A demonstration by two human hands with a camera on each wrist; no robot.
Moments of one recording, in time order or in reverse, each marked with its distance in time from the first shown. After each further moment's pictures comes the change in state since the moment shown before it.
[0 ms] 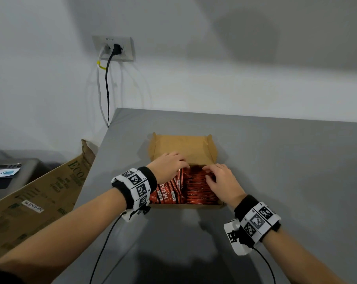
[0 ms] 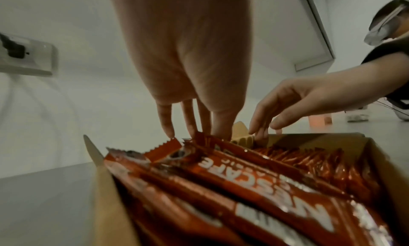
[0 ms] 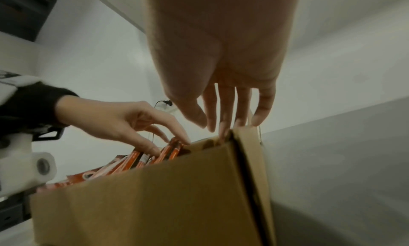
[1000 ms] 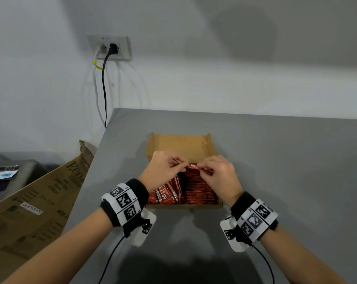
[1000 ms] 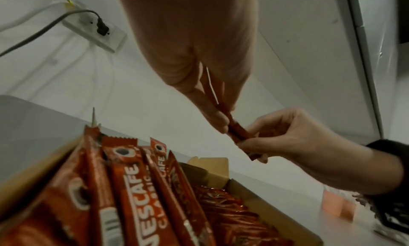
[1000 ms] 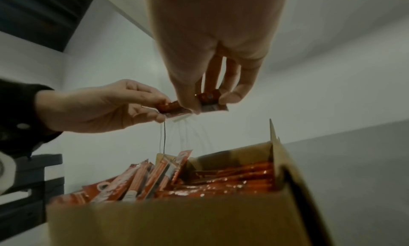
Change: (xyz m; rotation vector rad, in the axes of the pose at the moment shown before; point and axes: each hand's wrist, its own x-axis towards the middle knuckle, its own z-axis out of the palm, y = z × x) left_hand -0.023 0.025 -0.009 -0.889 0.533 -0.185; right_hand 0.004 -0.018 -0.007 0.088 0.352 -0.234
